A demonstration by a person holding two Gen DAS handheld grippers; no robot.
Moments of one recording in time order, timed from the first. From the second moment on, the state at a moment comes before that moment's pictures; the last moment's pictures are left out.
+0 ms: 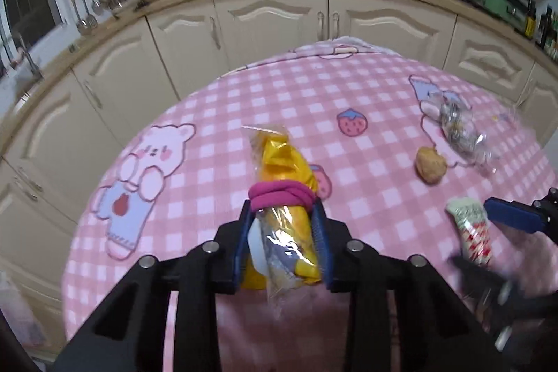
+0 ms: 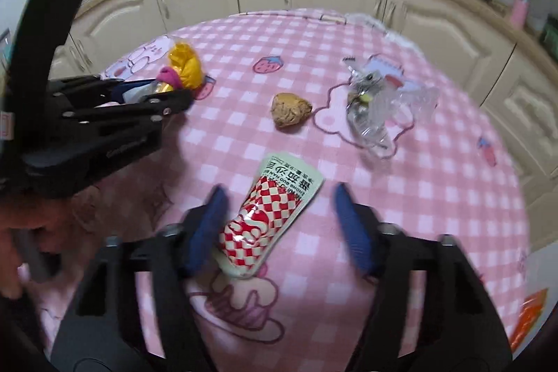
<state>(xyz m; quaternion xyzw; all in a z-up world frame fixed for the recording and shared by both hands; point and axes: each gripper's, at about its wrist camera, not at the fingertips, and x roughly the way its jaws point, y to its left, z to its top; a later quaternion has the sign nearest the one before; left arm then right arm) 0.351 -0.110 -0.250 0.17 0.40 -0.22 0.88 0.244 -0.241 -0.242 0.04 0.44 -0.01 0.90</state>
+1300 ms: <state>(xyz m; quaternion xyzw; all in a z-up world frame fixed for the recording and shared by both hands) 0.059 -0.334 -0.159 0.09 0.29 -0.45 0.84 -0.056 -0.562 -0.178 0.24 0.28 -0.15 0.92</state>
